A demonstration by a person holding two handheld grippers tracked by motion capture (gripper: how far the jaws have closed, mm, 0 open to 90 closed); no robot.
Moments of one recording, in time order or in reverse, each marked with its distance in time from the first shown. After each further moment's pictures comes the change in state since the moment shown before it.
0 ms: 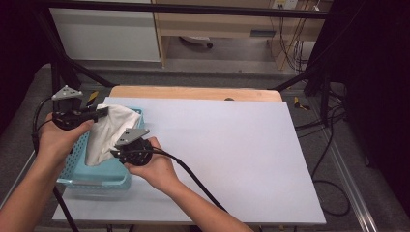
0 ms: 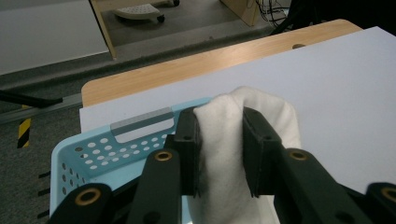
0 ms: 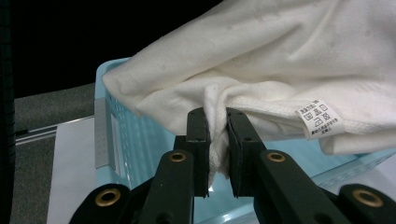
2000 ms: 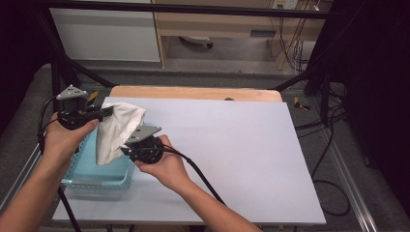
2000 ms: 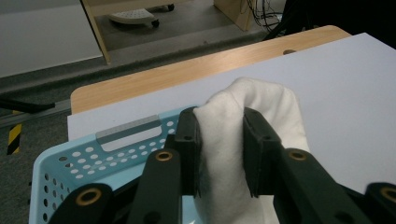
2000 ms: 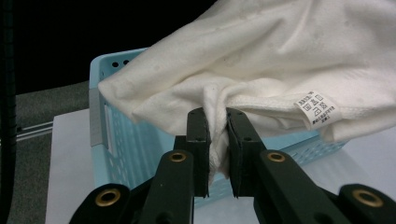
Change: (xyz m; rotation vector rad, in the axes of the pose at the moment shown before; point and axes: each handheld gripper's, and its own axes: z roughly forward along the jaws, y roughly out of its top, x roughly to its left) left arm -0.010 0.004 0.003 -0.017 -0.017 0.001; right arm -0.011 -0.003 -0.028 0.009 -0.026 0.002
